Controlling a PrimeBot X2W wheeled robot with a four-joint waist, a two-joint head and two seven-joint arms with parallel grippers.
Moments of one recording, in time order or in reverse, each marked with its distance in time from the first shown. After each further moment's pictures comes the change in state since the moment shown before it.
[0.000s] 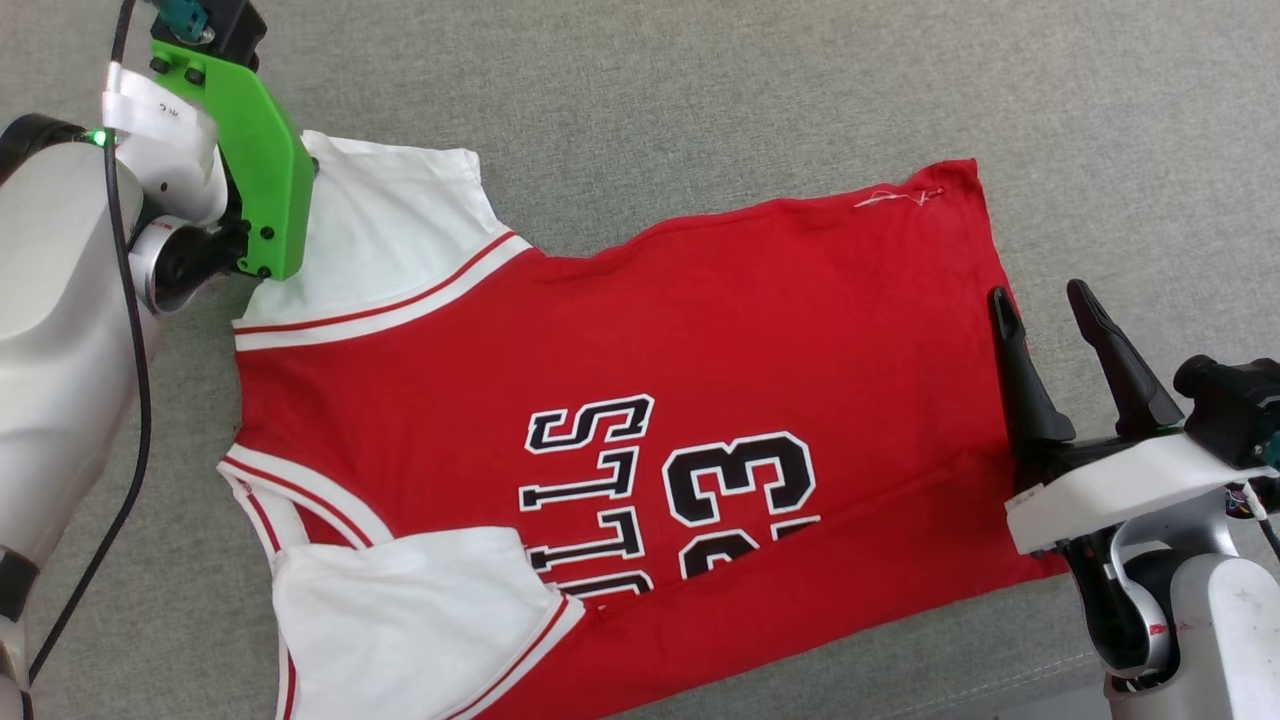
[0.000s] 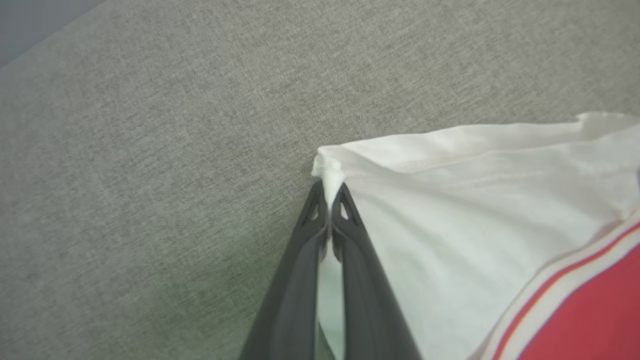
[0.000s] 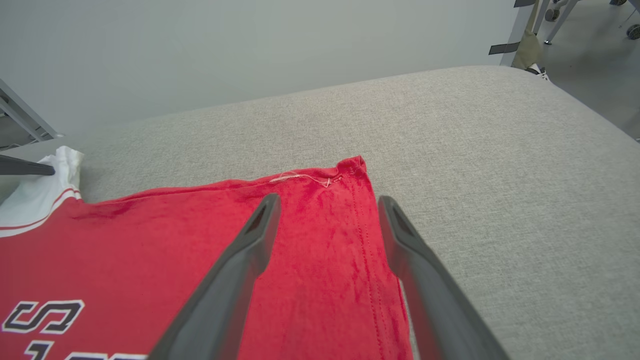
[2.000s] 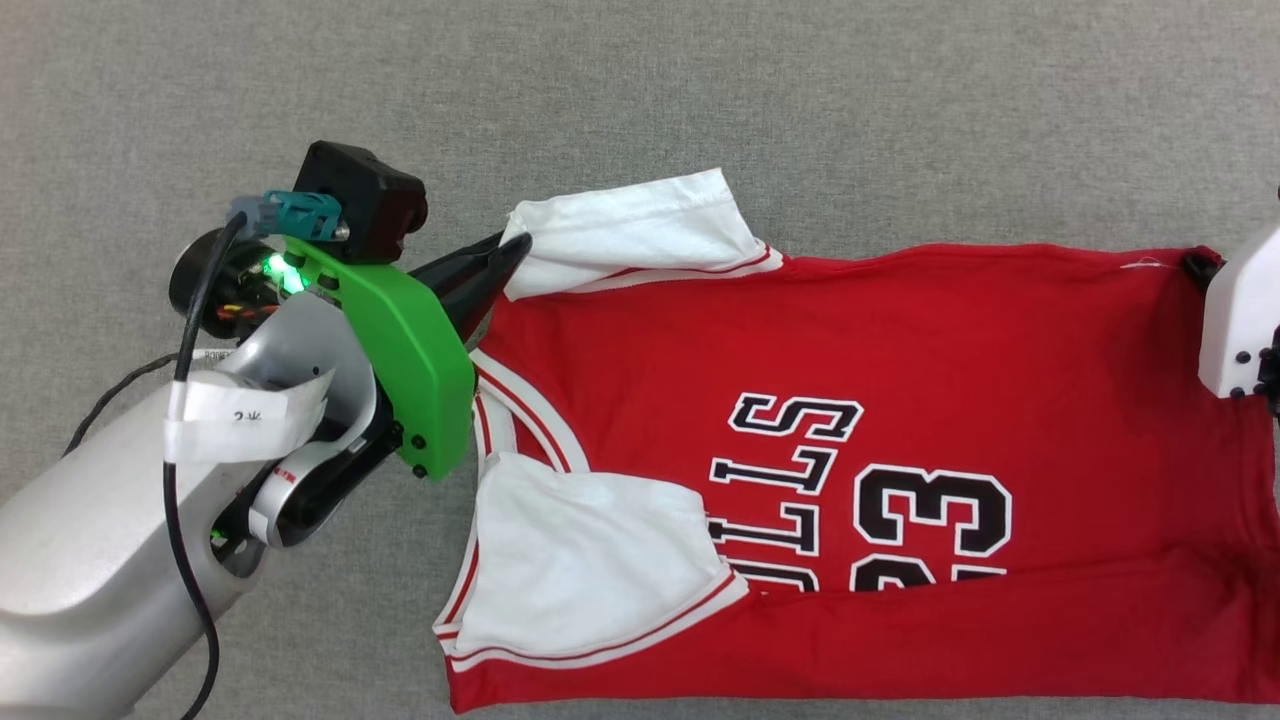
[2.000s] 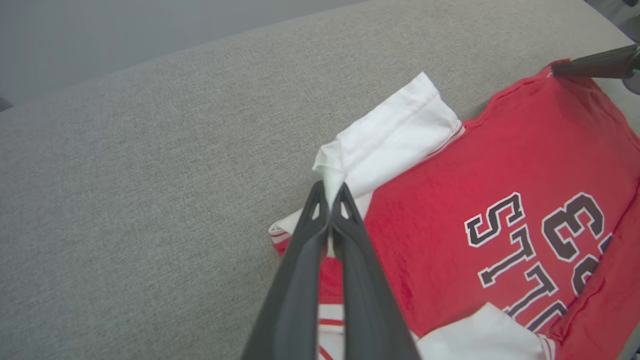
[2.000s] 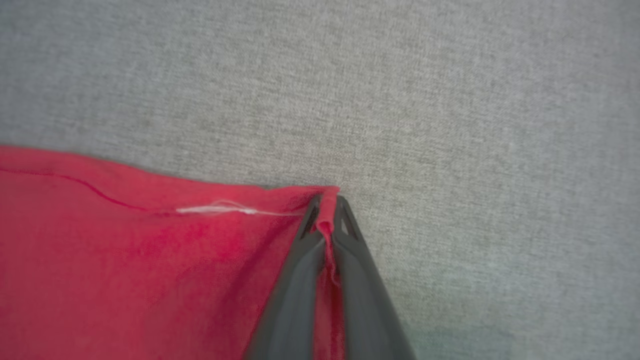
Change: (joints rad) left arm 0.347 0.163 0.039 -0.885 -0.026 0.272 -0.213; right arm -0.427 -0.395 0.066 0.471 0.087 0.000 0.649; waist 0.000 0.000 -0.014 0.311
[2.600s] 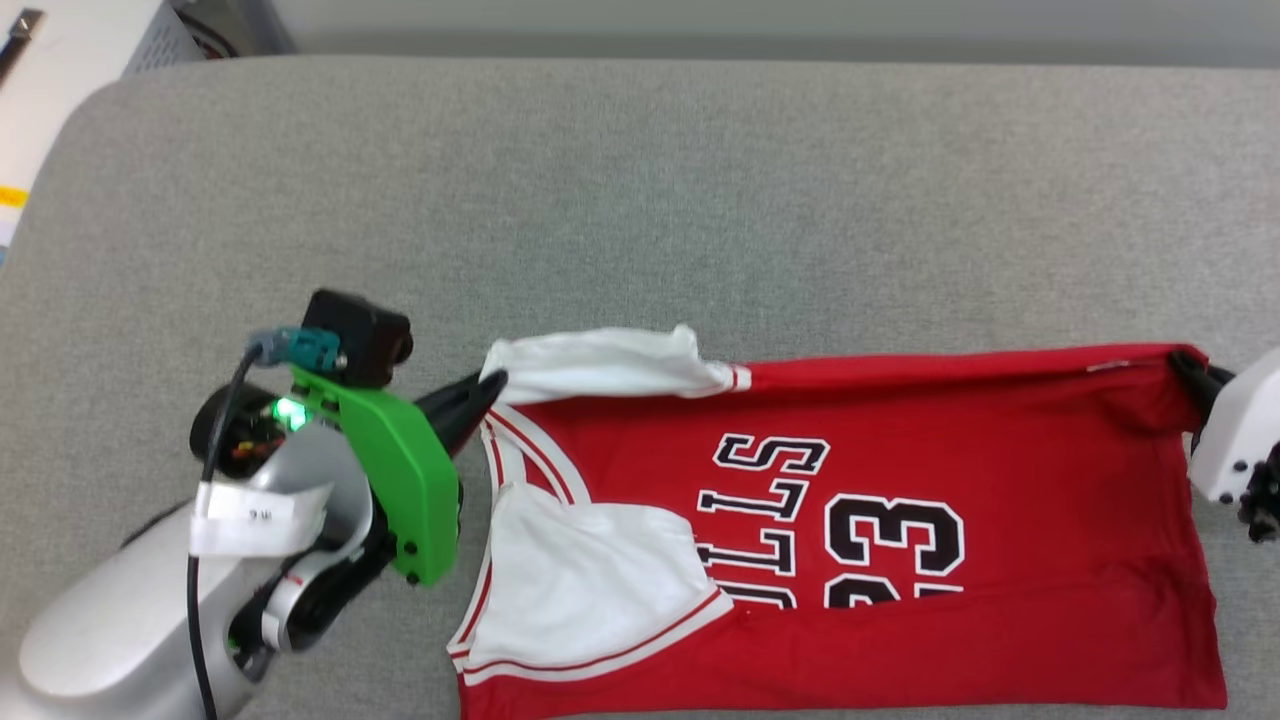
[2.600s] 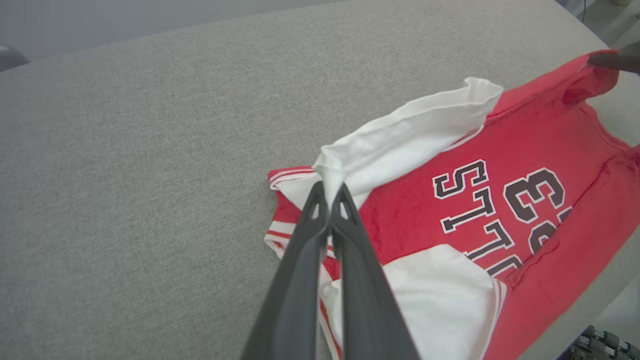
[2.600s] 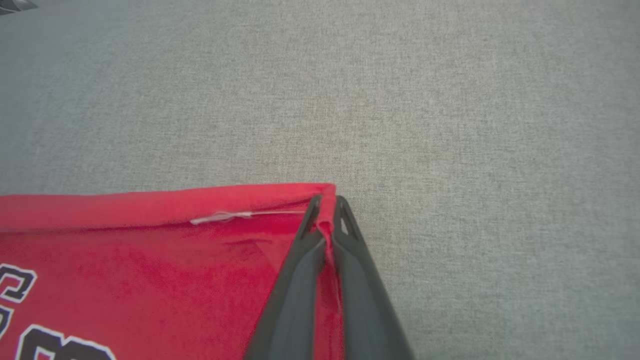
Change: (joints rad) left arm 0.191 0.008 -0.018 0.070 -0.048 0.013 -0.083; right arm 0.201 0.042 -0.097 -0.028 0.121 0.000 -0.194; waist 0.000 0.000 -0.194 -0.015
